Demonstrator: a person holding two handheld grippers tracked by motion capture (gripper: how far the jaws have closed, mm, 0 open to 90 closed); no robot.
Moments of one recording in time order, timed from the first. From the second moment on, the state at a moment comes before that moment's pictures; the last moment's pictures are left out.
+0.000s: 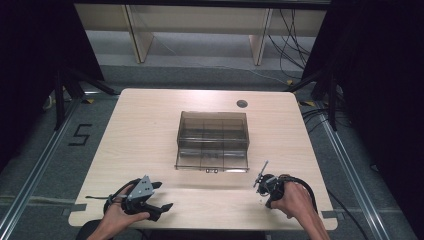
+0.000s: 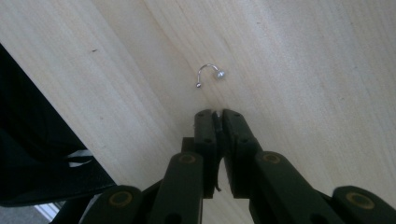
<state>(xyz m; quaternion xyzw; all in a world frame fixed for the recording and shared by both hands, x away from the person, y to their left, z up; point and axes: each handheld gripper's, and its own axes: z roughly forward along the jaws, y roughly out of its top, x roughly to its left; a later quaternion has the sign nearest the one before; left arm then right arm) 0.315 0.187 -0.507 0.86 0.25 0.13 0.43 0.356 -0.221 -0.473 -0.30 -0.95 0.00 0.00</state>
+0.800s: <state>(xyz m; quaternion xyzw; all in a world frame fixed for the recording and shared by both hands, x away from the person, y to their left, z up) 0.314 0.184 -0.508 0.85 0.26 0.13 0.44 0.364 -0.226 -0.434 -0.28 -0.96 -0.02 -0.01</state>
